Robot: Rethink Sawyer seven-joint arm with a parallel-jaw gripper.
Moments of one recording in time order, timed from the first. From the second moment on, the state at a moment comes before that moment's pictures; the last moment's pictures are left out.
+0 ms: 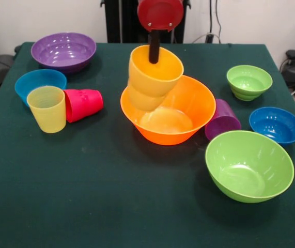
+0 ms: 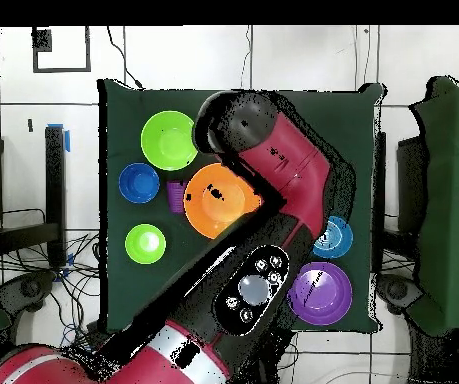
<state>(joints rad) 0.14 -0.32 -0.78 1.26 0.89 0.97 2.50</state>
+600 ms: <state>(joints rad) 0.17 -0.39 -0.72 1.36 0.88 0.82 2.50</state>
